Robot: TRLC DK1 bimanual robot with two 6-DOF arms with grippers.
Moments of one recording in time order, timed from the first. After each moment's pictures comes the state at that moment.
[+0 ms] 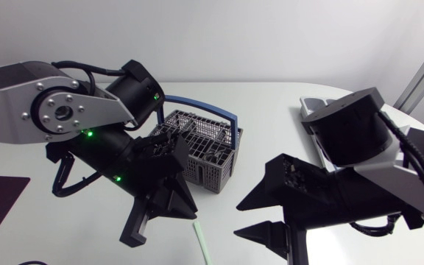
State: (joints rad) left arm -0.67 1.45 1.09 -0.91 0.59 0.85; right arm 0.74 1.08 0.73 -0.56 -0.43 -0.46
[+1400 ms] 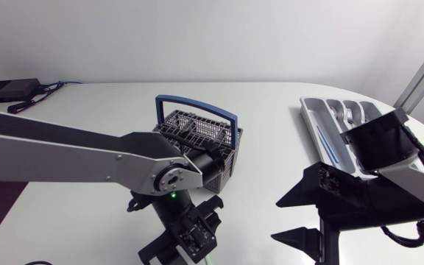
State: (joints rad) left arm -0.88 1.81 1.06 -0.81 0.32 1.60; right arm 0.47 0.99 0.62 -0.69 -0.44 -0.60
